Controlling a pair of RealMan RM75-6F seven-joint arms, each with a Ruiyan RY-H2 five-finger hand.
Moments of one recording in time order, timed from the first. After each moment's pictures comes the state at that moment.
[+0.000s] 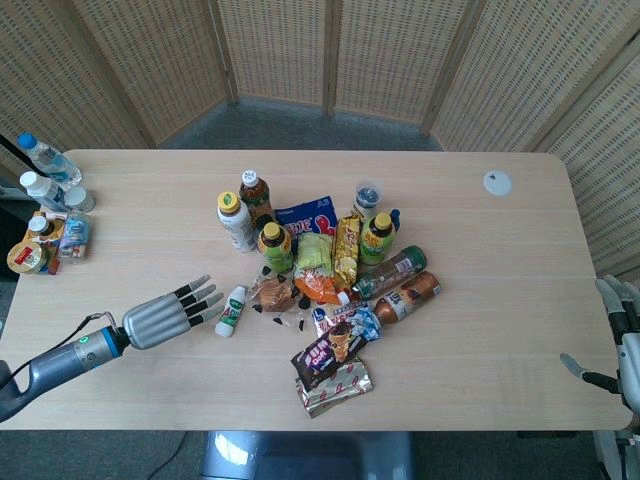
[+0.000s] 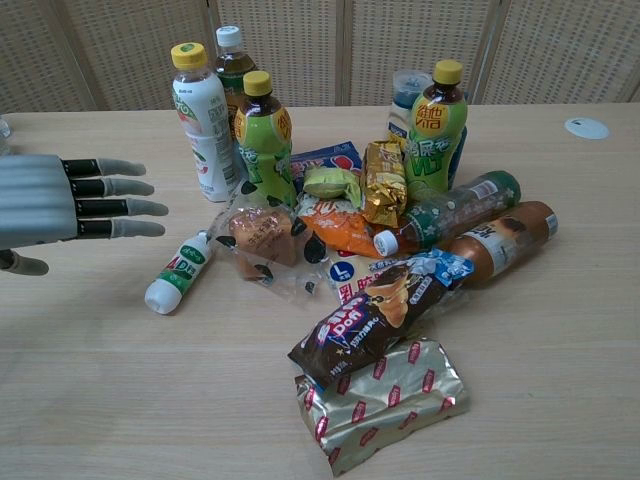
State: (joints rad) left arm -0.65 -1.40 0.12 -0.93 2.15 1.19 0.19; right arm 0.01 -0.98 0.10 -1.73 -1.50 1.57 0.09
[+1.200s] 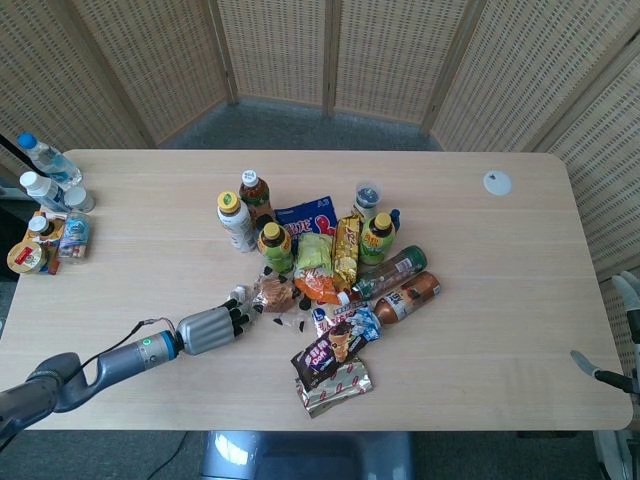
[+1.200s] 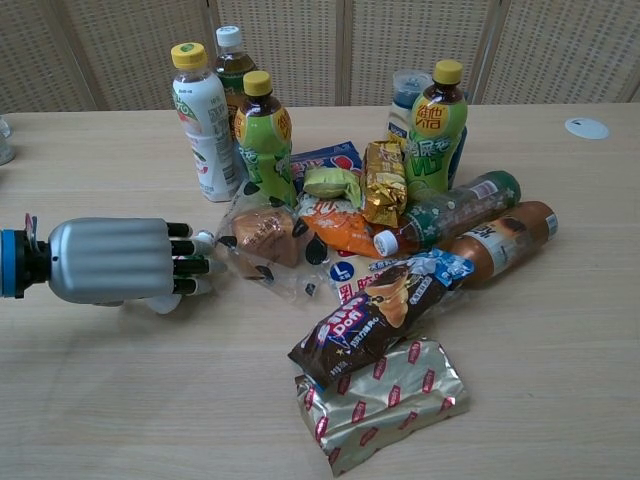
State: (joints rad) left arm -0.77 -1.60 0.18 -0.91 2.03 0.99 0.42; right arm 0.00 -0.94 0.11 -1.74 -1.49 1.59 0.16
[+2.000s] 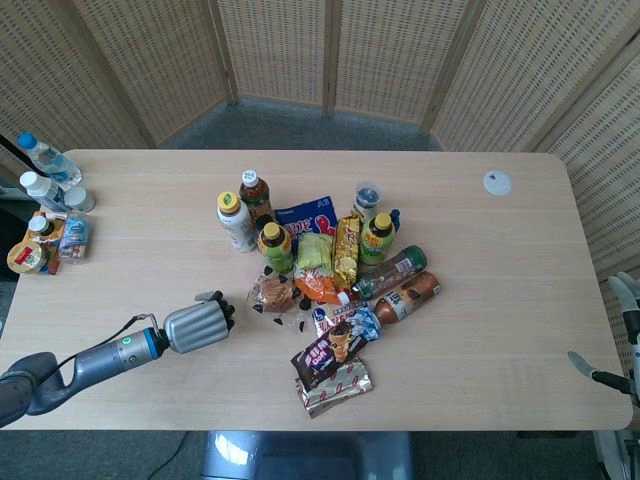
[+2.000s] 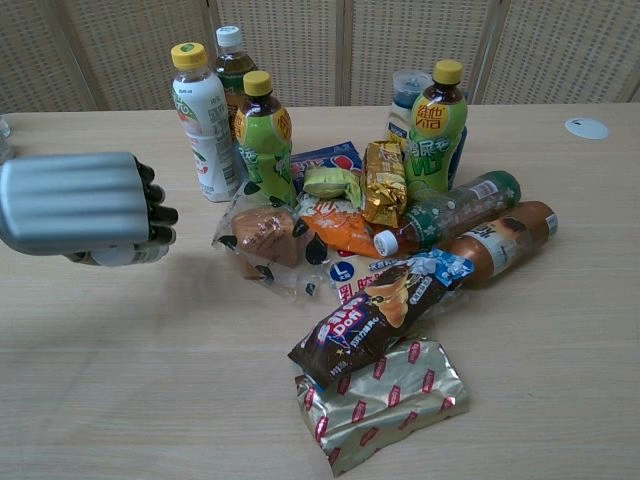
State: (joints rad) left arm -0.78 -1.44 0.18 -1.08 2.03 1.19 0.44; right arm 0.00 -0.95 0.11 -1.74 -1.50 1.59 0.15
